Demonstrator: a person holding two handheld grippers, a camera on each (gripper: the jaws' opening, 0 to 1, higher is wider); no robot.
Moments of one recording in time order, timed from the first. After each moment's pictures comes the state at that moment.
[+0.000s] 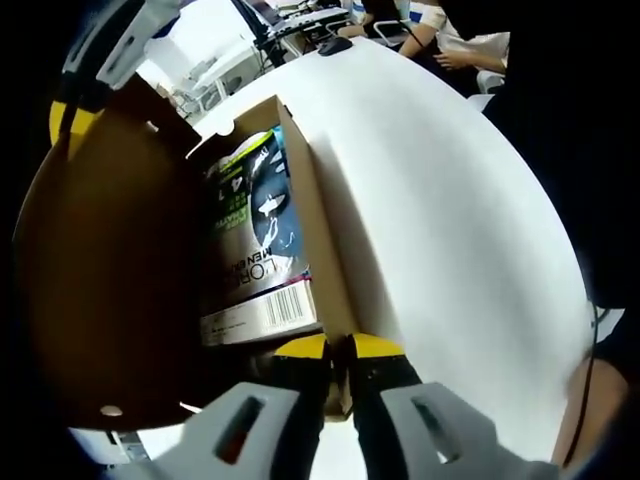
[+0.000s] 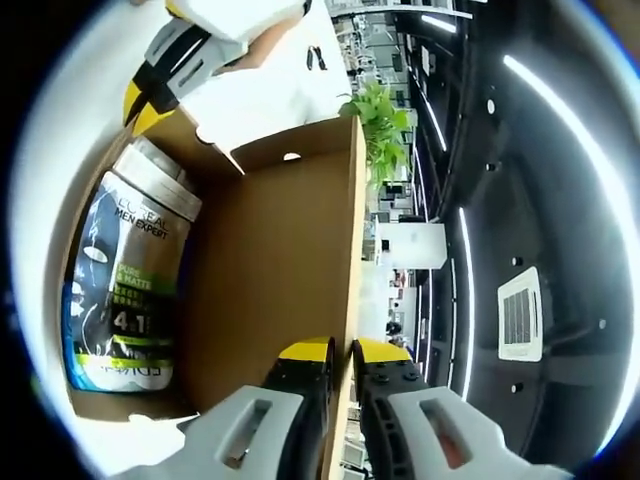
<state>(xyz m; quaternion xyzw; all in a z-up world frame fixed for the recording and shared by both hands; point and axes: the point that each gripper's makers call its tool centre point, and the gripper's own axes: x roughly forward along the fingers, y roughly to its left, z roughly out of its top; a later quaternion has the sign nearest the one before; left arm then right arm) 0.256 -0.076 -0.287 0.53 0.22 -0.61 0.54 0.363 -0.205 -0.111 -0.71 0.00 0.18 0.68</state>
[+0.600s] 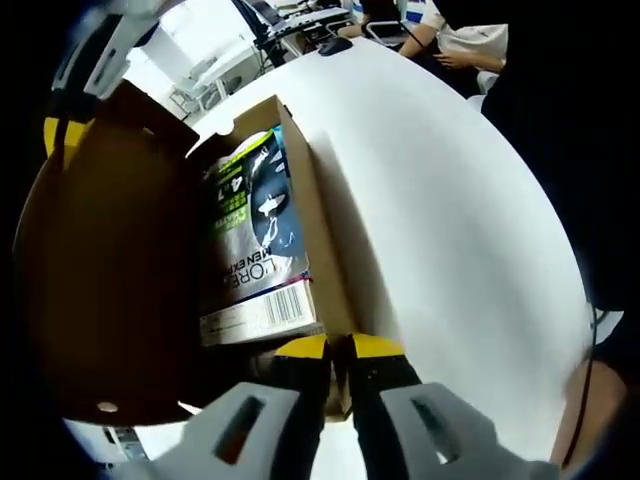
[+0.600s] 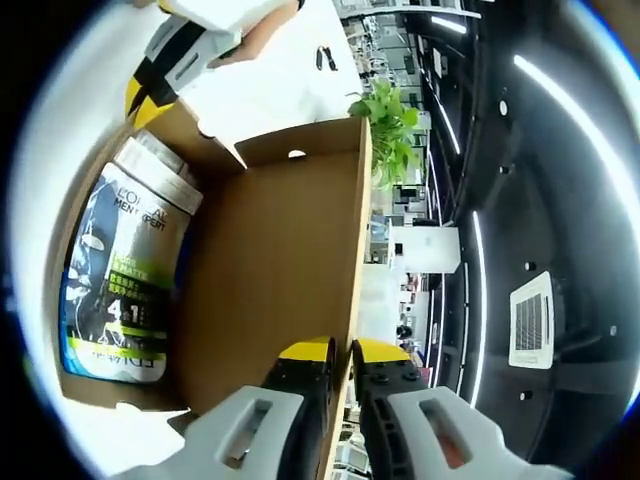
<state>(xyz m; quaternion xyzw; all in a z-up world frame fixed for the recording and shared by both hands) 0.255 -0.076 -0.287 0.53 0.22 -0.61 0.54 0.394 -0.209 -0.101 -0.71 0.02 0.21 0.67</state>
